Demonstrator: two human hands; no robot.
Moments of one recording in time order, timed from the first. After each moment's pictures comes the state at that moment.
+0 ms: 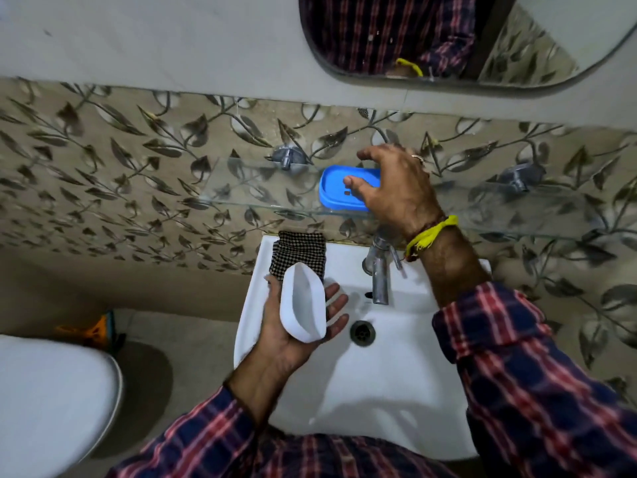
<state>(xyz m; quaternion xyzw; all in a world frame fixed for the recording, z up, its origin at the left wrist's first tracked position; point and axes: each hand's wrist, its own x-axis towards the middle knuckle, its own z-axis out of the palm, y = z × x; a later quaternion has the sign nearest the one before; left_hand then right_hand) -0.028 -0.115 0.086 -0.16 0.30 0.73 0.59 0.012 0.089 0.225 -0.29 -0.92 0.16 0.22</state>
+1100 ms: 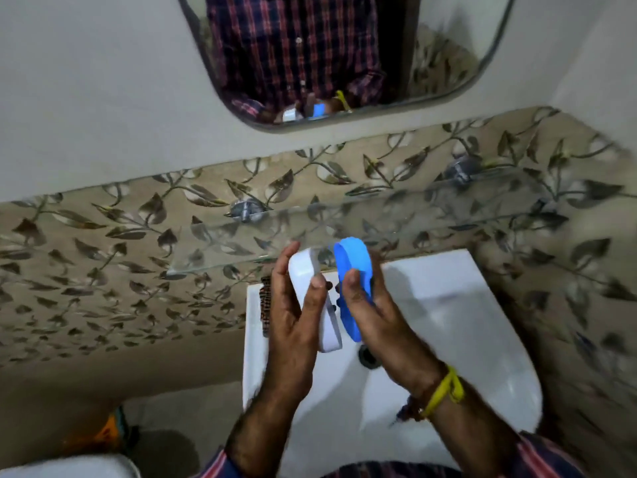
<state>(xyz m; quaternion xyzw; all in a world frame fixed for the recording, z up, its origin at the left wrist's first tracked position) -0.007 -0.086 0.160 0.33 0.57 0.72 0.22 0.094 -0.023 0.191 -0.29 -0.63 0.65 0.32</state>
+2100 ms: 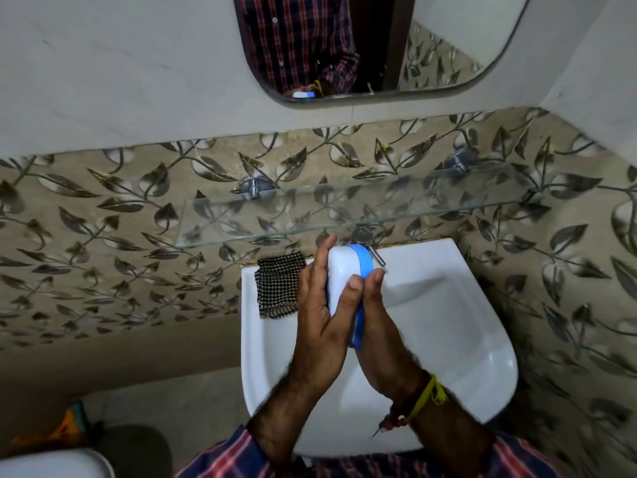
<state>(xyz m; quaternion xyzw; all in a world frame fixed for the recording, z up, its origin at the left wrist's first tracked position) -0.002 -0.114 0.150 0.41 0.62 0.63 0.23 0.074 -0.078 0.162 -0.29 -0.51 0.75 0.31</state>
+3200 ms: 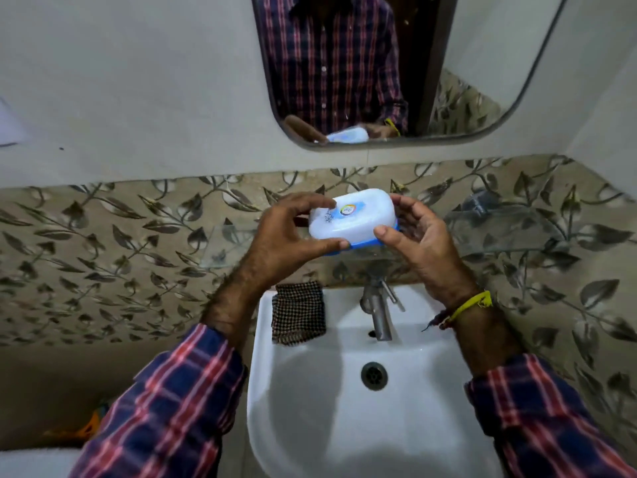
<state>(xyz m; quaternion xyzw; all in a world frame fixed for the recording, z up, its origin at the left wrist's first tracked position) -0.108 -0.046 0.237 0.55 0.66 0.50 0.10 0.080 0.082 0.209 -0.20 -0.68 0.57 0.41</state>
